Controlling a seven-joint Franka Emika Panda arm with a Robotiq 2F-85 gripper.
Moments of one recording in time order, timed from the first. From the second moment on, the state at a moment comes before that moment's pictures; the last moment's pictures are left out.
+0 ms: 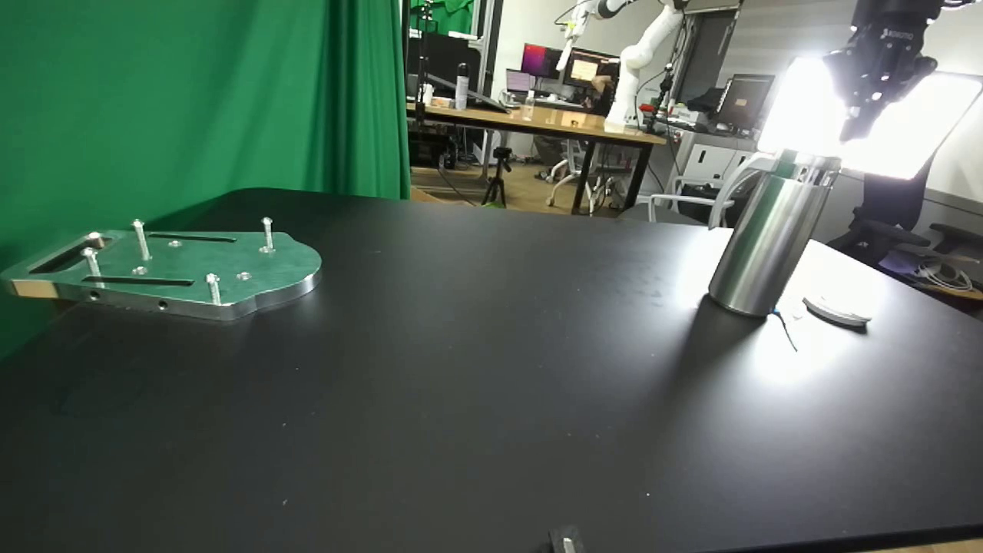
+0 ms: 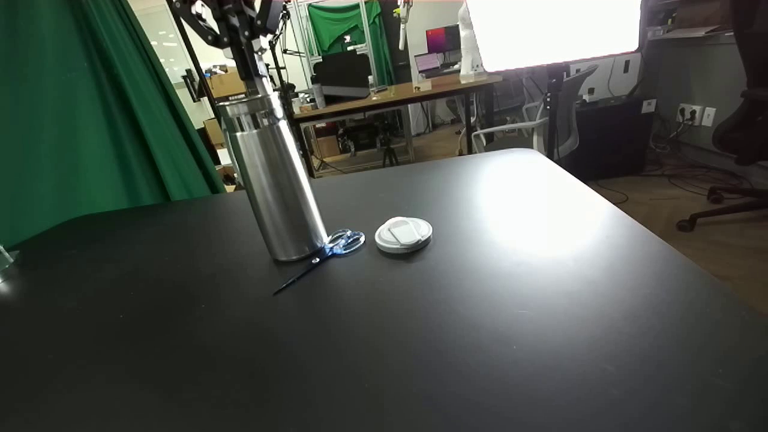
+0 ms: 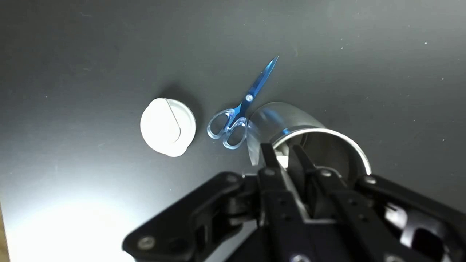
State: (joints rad) arm -0.16 0.13 -0.15 -1.98 -0.08 1.97 -0.27
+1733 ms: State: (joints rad) arm -0.11 -0.11 -0.12 -1.99 -0.13 1.88 -0.28
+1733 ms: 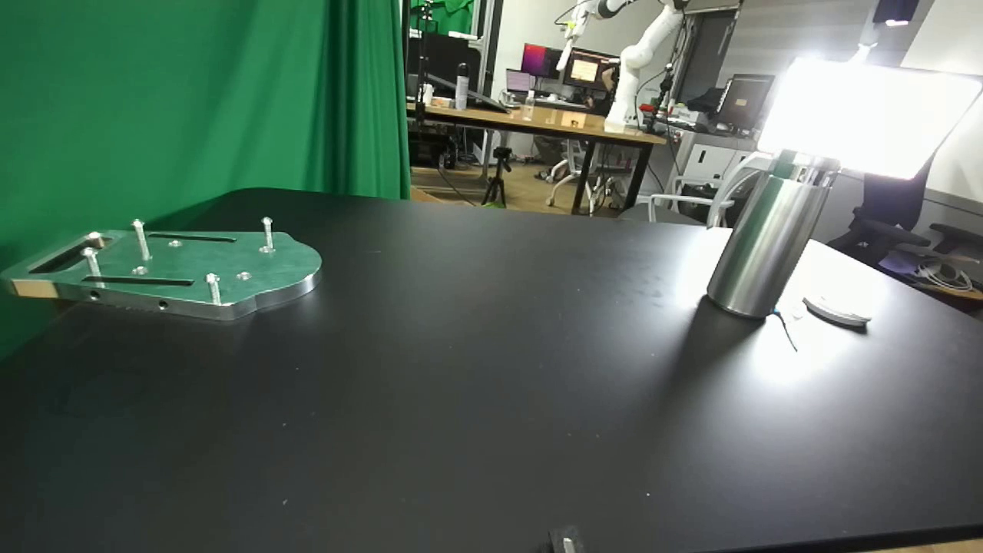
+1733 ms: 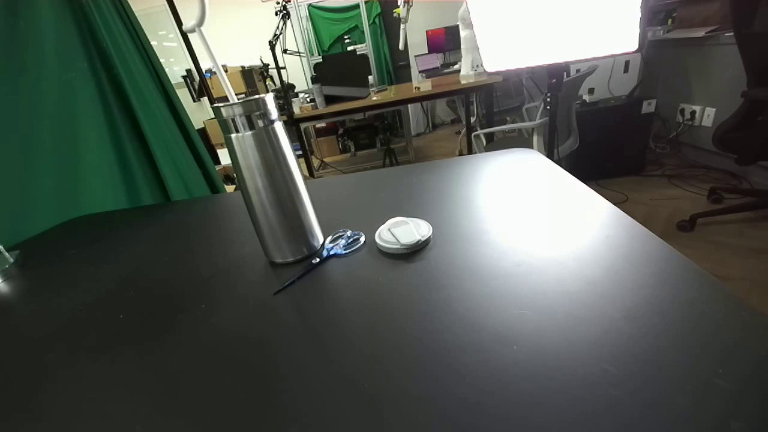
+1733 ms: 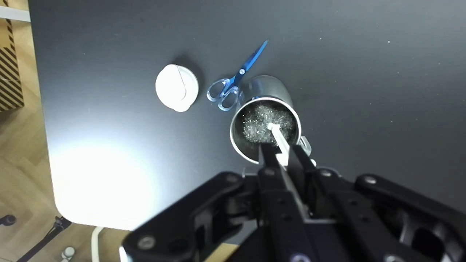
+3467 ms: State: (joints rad) arm -0.16 0.14 -0.16 -1.98 -0.05 2.01 -0.35
